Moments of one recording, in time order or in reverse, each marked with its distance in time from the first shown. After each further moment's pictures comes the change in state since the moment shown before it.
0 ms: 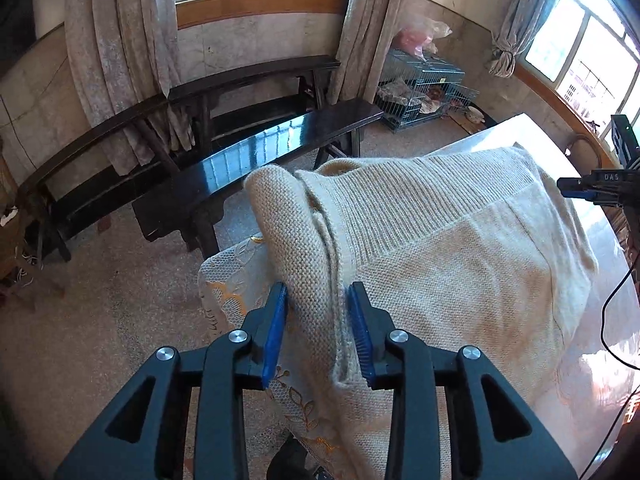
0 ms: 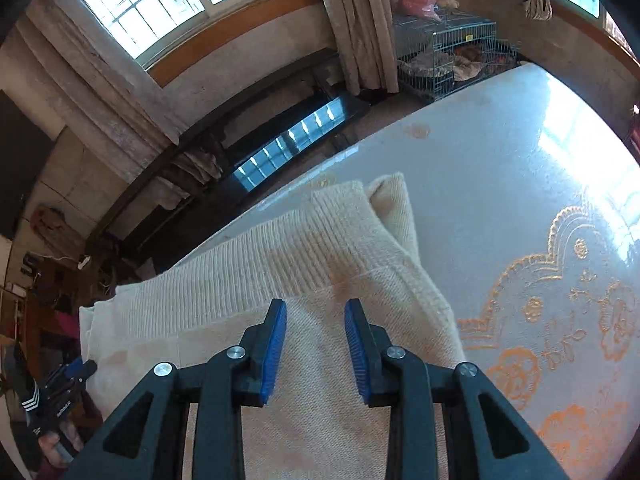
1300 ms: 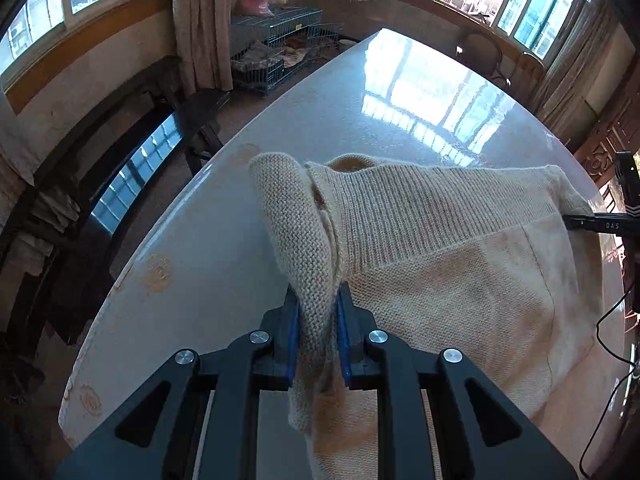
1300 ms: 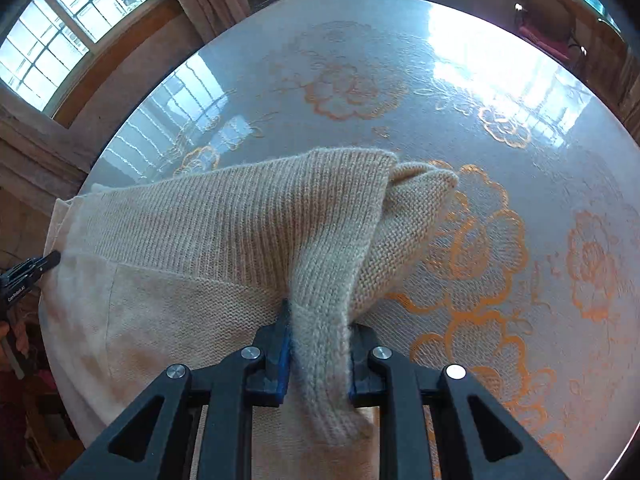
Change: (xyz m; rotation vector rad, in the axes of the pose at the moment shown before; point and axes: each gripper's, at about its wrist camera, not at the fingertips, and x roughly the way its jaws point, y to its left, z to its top) left arm 0.052 -0.146 0.057 0.404 0.131 -0.251; right arm -0.098 -0.191 -0.185 0.264 0.015 -0.176
